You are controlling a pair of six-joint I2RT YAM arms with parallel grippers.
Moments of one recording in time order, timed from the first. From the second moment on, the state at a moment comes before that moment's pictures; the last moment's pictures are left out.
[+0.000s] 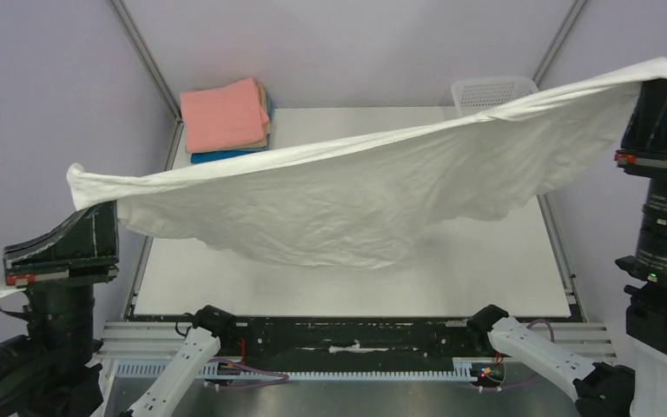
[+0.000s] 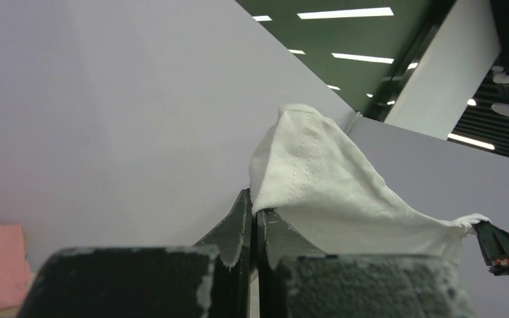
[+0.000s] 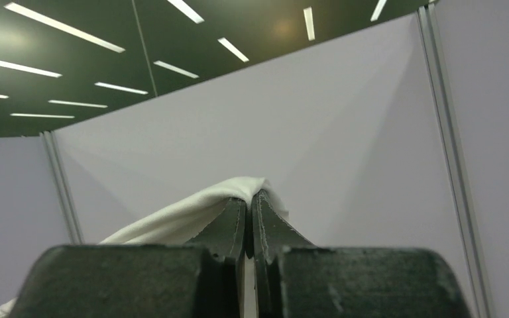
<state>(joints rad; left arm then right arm) -0.36 0.40 1.41 -0.37 -0.18 -0.57 0.57 0.81 1.71 -0.06 0.43 -0.09</state>
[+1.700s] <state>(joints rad) -0.31 1.53 0.96 -0.27 0.07 -0.65 0.35 1.71 1.12 0.17 0.21 0.21</state>
